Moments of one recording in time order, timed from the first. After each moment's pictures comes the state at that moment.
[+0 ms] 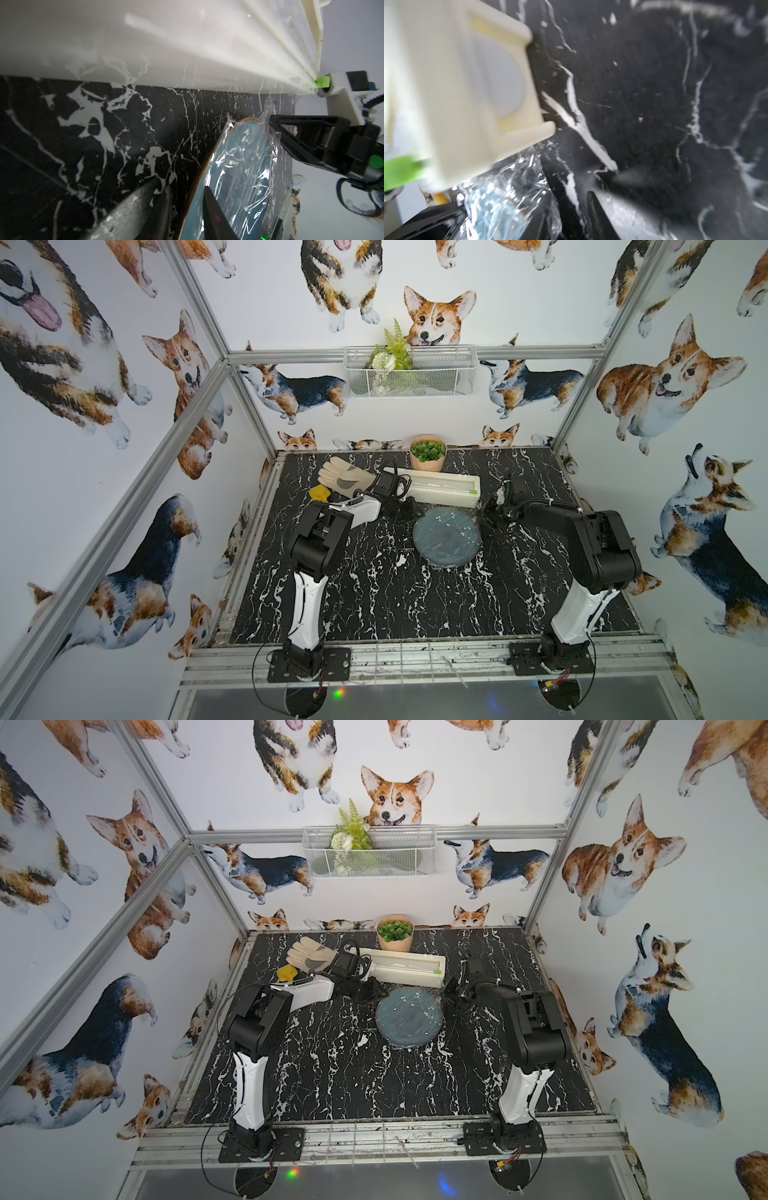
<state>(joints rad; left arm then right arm) -0.47 2.11 1.37 -0.18 0.57 -0.61 0.18 1.78 1.02 -0.22 -0.31 0.75</state>
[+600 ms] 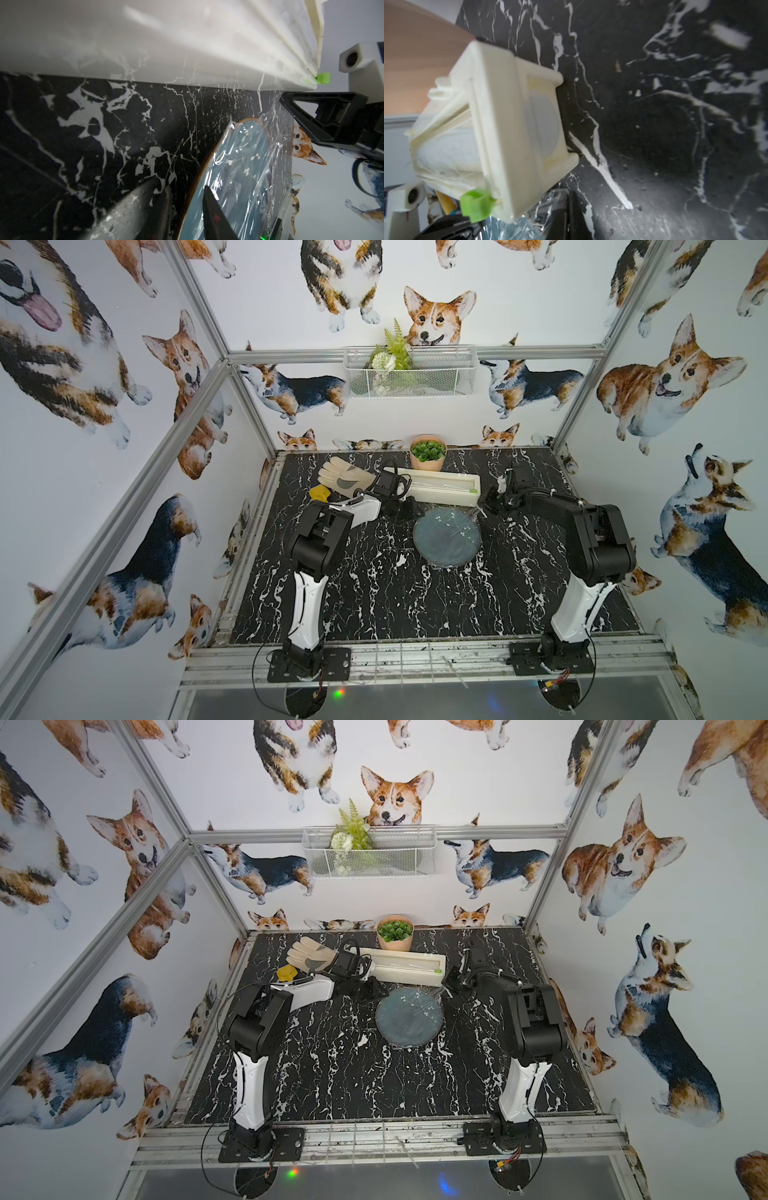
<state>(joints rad) -0.47 2.11 1.38 -0.19 0.57 -0.61 0.13 1.87 1.12 -0.22 -0.32 0.72</state>
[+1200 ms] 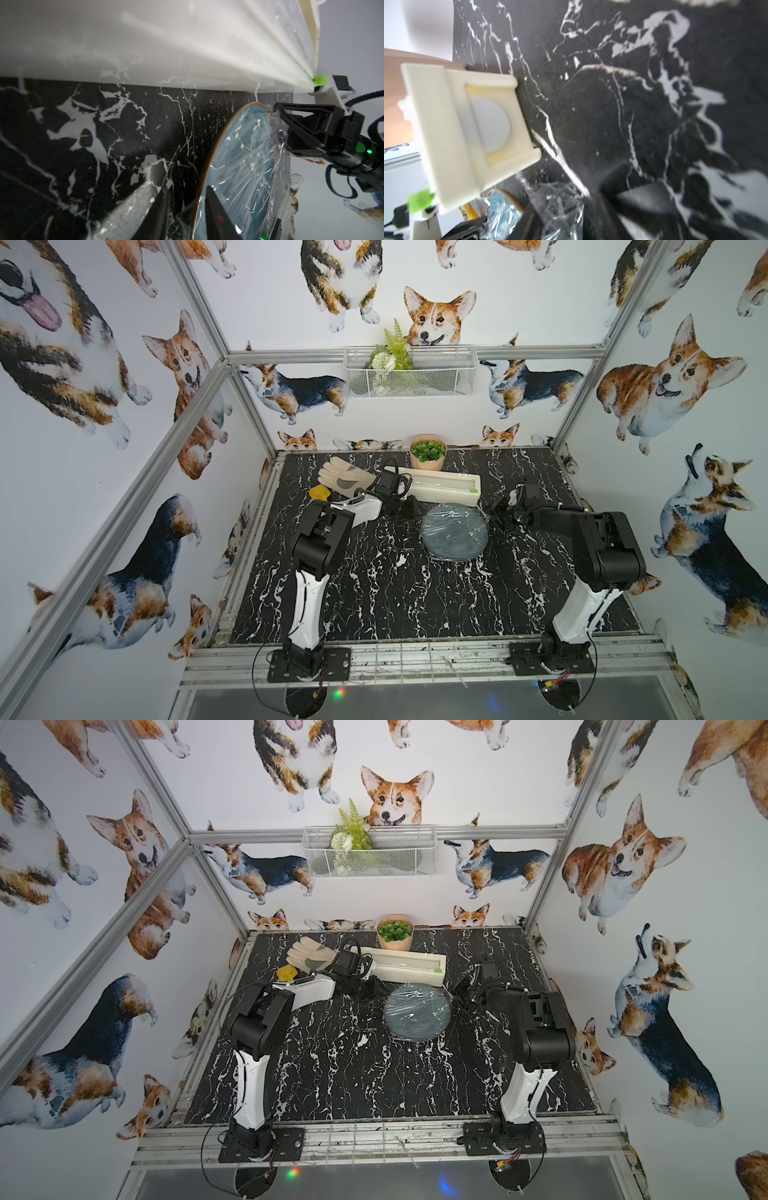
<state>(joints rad) -0.47 2.13 1.40 -0.18 0.59 -0.62 0.08 1.79 0.93 -0.05 -0.39 0.87</state>
